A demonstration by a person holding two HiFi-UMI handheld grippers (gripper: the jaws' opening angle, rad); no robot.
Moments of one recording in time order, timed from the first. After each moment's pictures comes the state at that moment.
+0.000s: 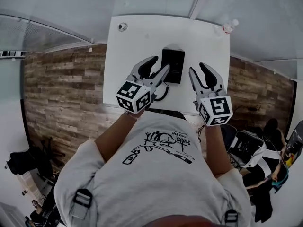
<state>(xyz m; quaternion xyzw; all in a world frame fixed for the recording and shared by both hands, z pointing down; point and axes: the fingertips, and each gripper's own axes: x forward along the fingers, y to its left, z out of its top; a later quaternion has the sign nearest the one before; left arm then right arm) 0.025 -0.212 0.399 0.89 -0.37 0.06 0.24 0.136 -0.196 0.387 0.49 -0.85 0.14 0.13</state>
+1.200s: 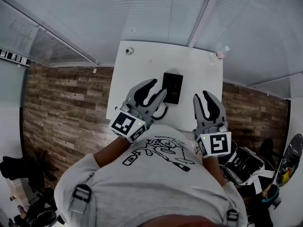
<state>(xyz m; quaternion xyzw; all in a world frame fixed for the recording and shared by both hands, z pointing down) 0.003 -0.162 0.265 0.92 -0.38 -0.03 0.10 0.127 -0.141 0.255 0.52 -0.85 0.02 0.08</state>
